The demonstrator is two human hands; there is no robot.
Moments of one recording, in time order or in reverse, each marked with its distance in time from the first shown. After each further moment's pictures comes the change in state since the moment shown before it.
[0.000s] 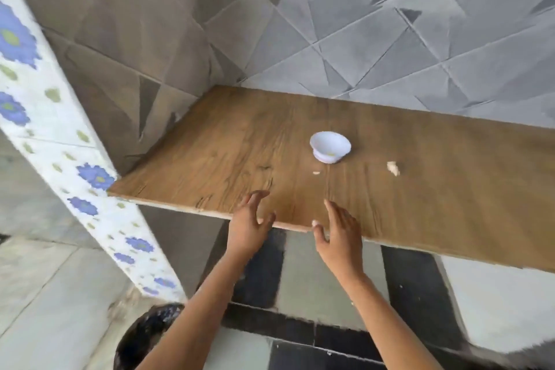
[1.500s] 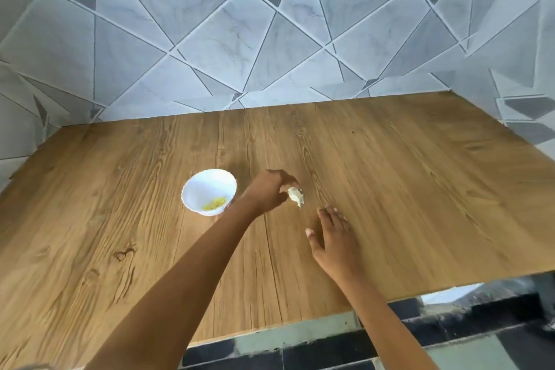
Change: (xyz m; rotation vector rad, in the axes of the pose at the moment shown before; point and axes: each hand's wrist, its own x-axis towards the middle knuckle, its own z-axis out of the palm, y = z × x) left_hand 0.231 0.162 0.220 0.314 -0.602 0.577; right_hand 0.100 0.208 -0.054 -0.193 -0.161 0.356
